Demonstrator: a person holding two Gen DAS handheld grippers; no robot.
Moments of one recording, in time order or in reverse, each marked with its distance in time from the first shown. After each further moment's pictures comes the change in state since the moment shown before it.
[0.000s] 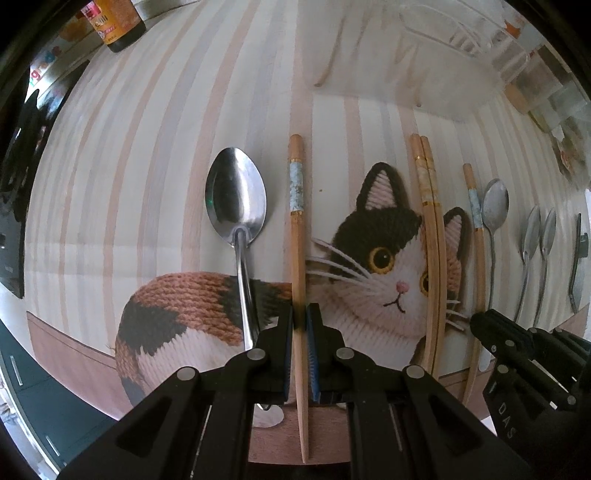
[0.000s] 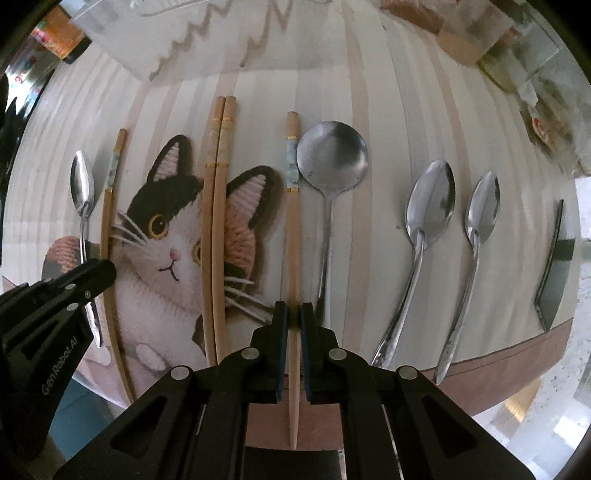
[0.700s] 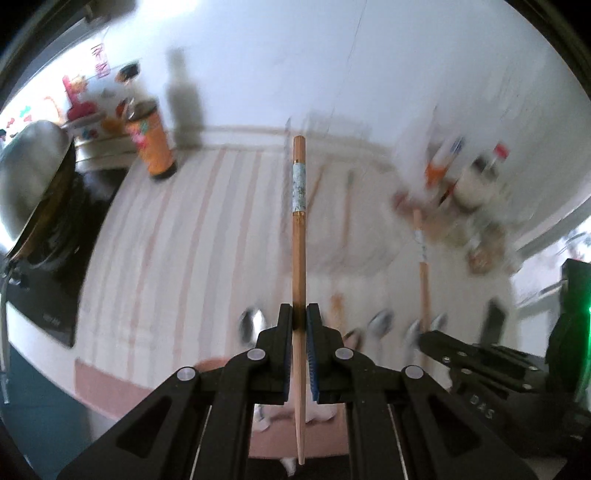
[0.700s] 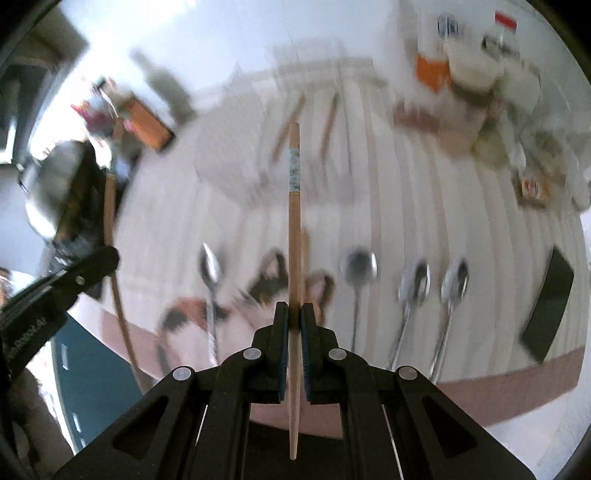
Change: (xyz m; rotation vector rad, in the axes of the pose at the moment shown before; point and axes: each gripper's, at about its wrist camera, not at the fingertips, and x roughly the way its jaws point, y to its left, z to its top) left arm -0.203 0.005 0.034 -0.038 -0.360 -0.158; right arm -0.161 -0.038 0.012 0.017 -0.293 0.332
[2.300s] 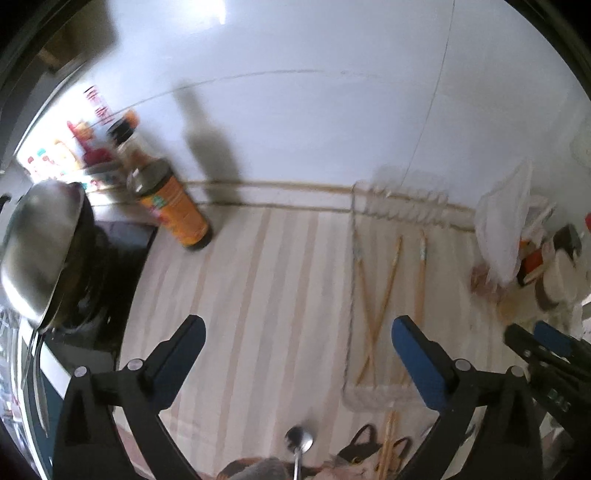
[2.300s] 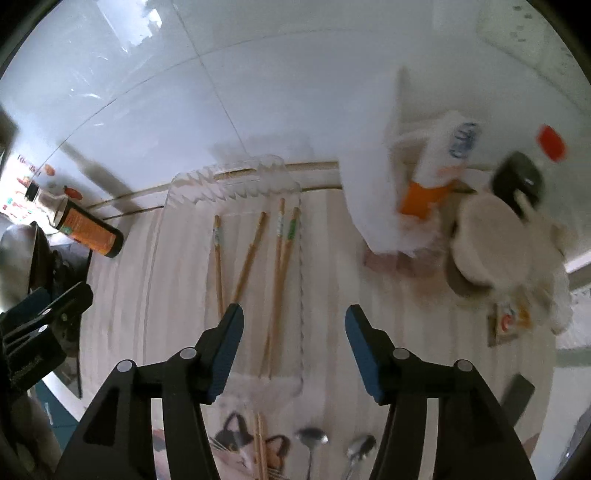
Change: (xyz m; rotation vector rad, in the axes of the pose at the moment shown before) left arm 0.072 0.025 0.096 -0.014 -0.038 0.283; right arm 0.028 -0.020 0.148 0.016 -0.073 -0.190
